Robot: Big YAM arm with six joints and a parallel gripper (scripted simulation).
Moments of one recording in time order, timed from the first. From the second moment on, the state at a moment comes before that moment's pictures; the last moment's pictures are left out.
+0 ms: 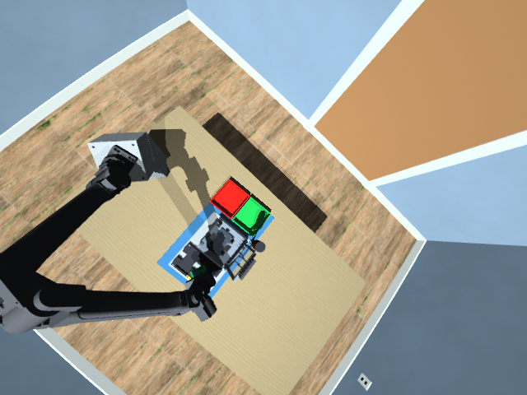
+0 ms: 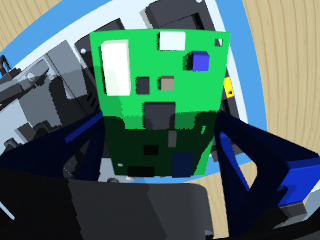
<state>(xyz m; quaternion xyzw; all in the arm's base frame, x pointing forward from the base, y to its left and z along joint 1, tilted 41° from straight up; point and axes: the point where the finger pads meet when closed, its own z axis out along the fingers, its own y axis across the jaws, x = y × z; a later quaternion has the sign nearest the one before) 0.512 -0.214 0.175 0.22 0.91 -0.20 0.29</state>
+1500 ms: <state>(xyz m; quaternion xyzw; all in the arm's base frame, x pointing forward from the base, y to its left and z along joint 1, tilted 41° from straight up) 0.512 -0.214 0.175 -0.43 0.83 -0.34 0.09</state>
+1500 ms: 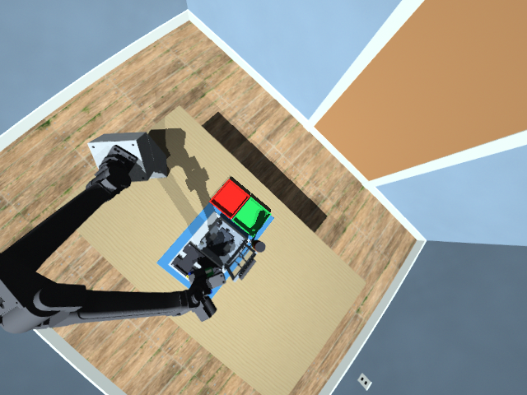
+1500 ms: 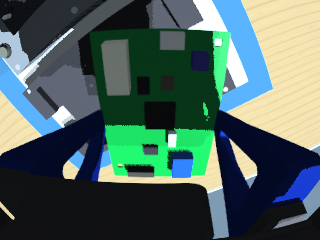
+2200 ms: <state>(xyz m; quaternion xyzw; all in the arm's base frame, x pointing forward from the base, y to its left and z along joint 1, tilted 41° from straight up) 0.512 -0.214 0.175 -0.60 0.72 -0.35 0.01</state>
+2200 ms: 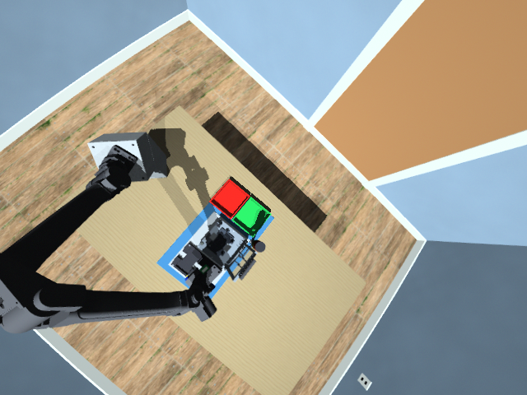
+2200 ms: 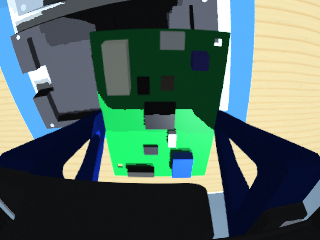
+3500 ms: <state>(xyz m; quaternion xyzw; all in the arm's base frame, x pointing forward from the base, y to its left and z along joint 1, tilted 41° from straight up) 0.512 -0.214 0.175 -0.64 0.68 -0.35 -0.01</state>
